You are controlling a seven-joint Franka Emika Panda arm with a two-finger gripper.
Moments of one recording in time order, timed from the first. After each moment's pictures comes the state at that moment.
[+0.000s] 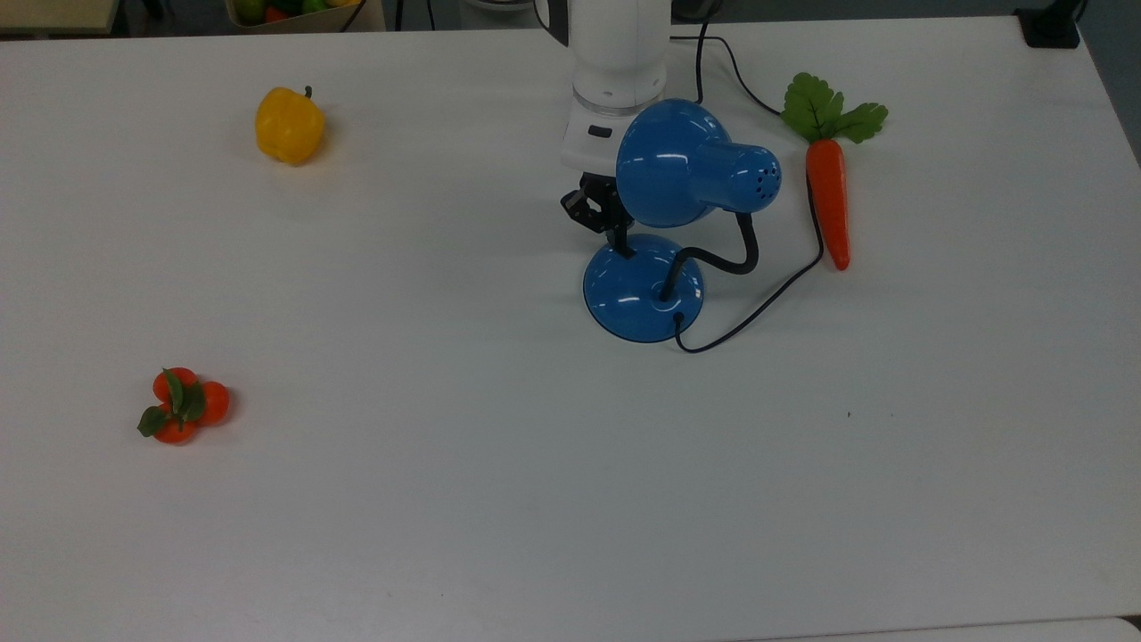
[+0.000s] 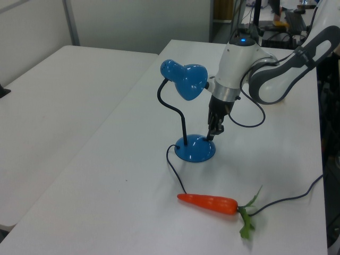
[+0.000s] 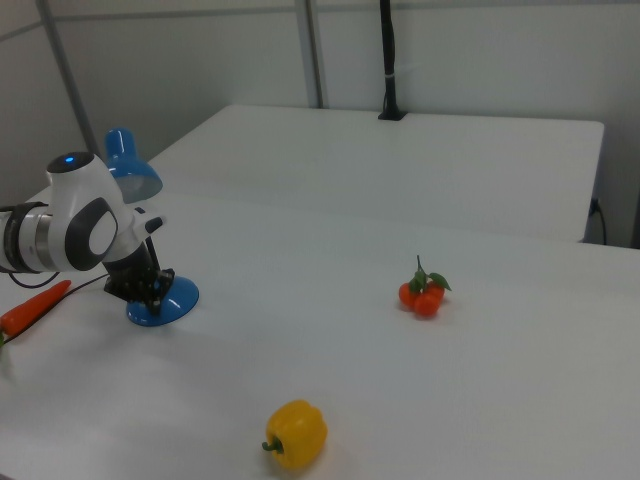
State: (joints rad) arm 0.19 0.22 0.13 -2.12 -0.07 2.56 -0.15
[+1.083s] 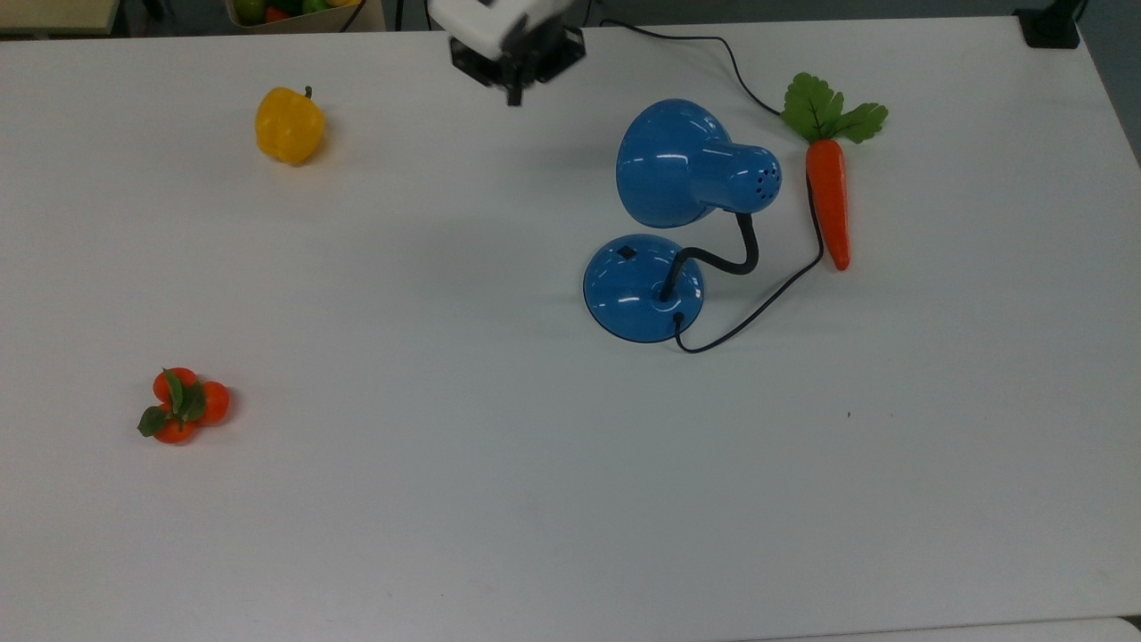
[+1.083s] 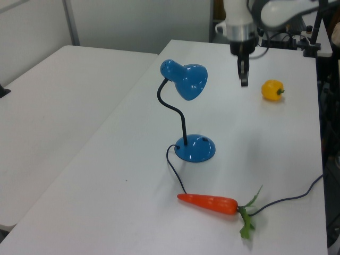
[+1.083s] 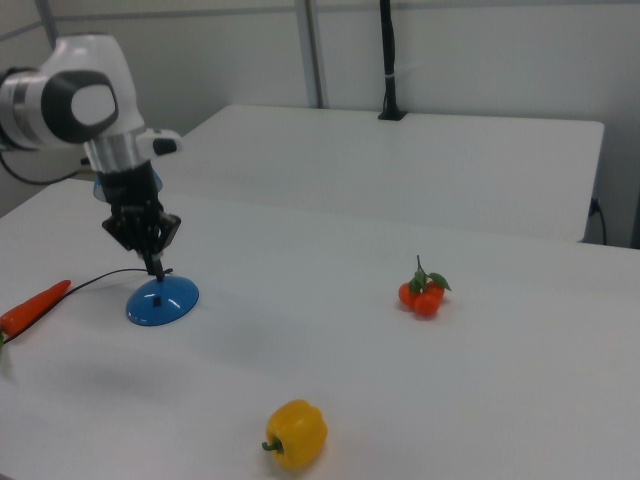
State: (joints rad) arm 0.06 0.02 0.12 -1.84 -0.10 1.73 -0.01
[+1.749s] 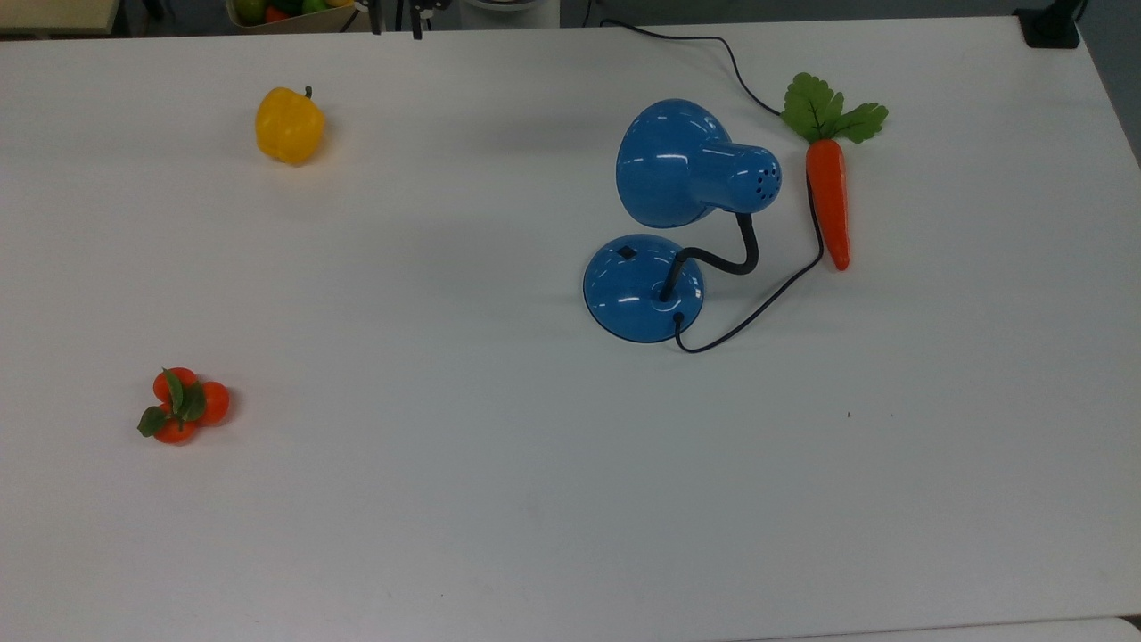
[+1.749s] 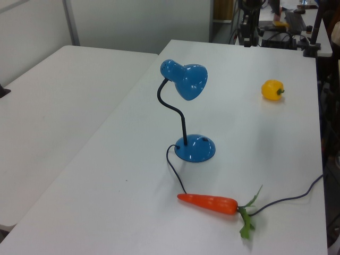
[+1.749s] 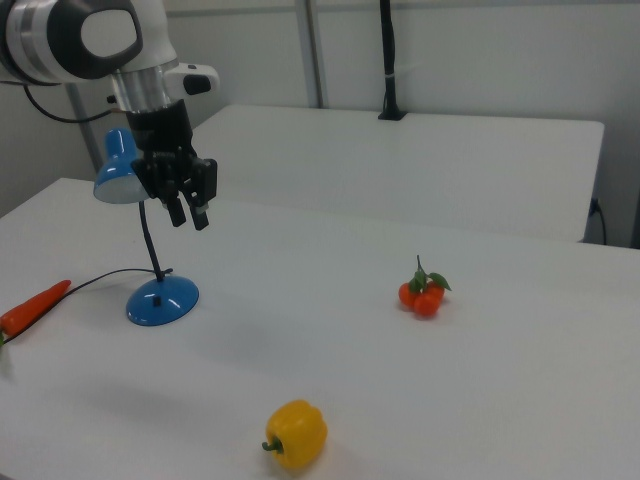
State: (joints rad) arm -0.05 0.01 0.07 -1.62 -0.10 1.58 0.00
